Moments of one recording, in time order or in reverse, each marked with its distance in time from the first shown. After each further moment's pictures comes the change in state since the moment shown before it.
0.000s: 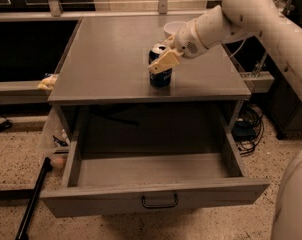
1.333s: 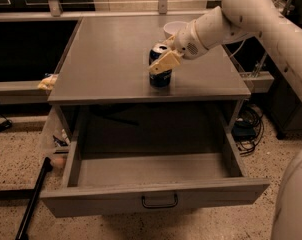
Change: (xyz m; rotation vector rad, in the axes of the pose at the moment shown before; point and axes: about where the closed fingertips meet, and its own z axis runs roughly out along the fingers) arm 0.000 0.000 0.000 0.000 0.000 0.000
